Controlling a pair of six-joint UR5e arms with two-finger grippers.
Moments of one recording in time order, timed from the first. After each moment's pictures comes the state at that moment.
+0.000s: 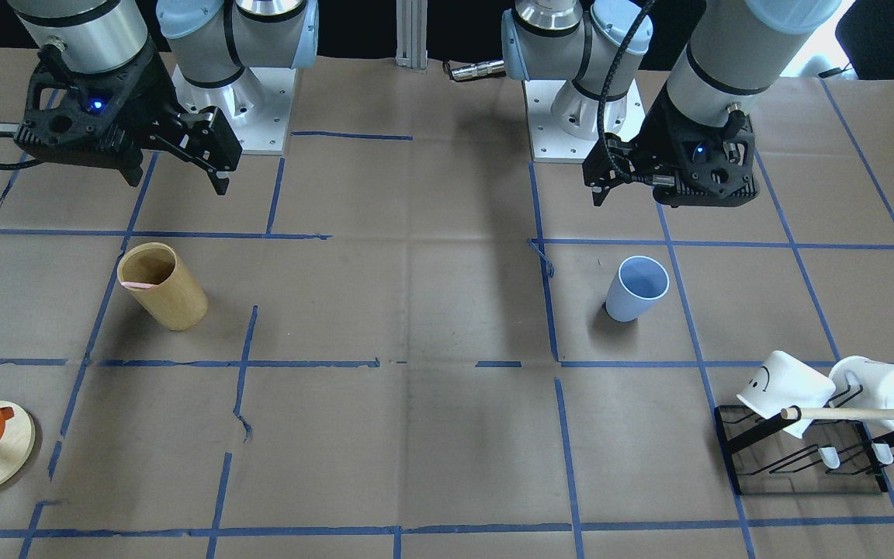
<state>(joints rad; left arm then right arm) -1.50 -1.57 -1.63 -1.64 1.58 0.07 1.58 -1.57 1.52 -1.51 -1.57 0.11</state>
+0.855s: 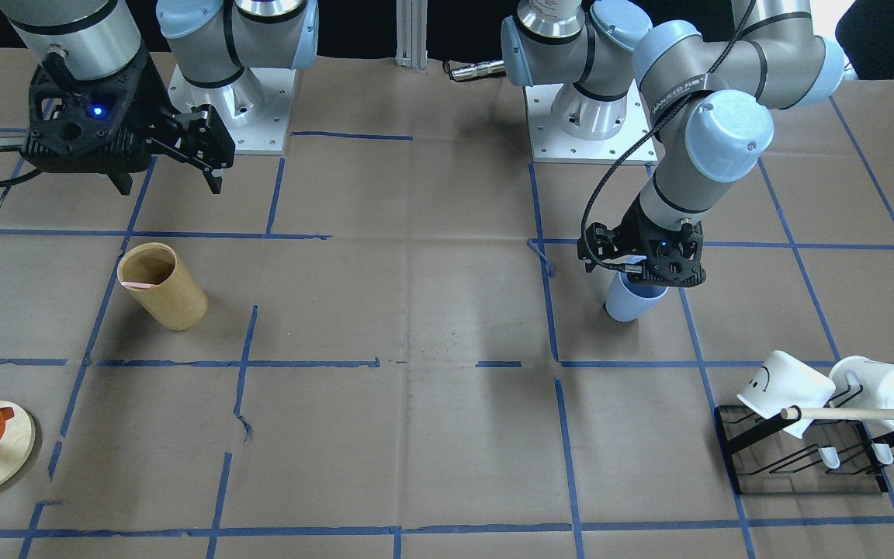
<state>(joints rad) -1.42 -1.64 -2.03 -1.14 1.58 0.20 1.57 -1.57 1.52 -1.51 -1.59 -0.10</state>
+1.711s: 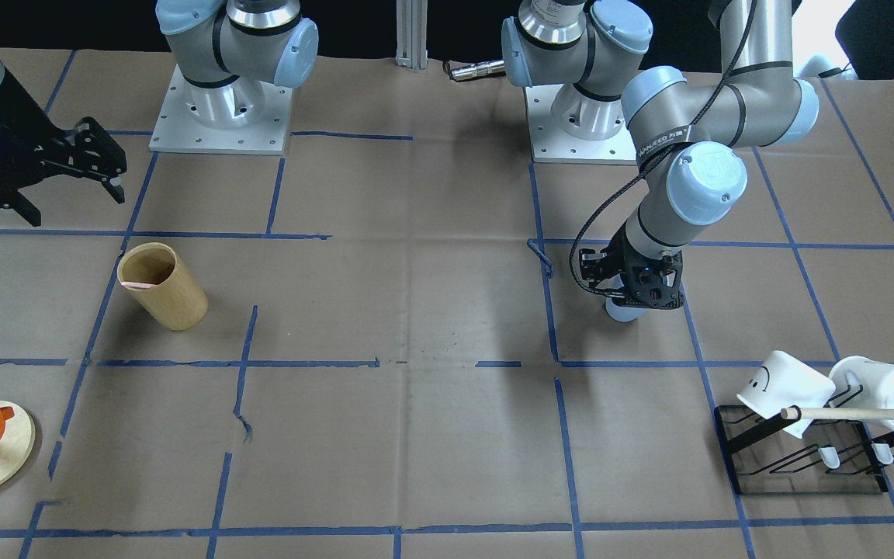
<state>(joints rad) -1.41 -1.71 -2.07 -1.09 1.59 0.21 1.27 -1.64 1.75 -1.70 -1.49 -0.63</state>
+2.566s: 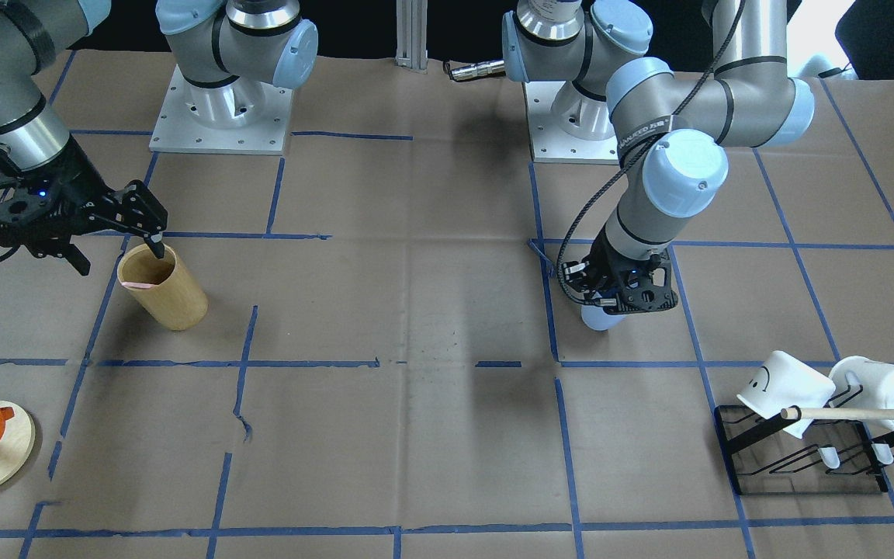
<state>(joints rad) -1.53 -1.73 -1.97 -1.09 1.58 -0.08 1.26 -1.64 1.99 -2.04 -1.40 -0.52</state>
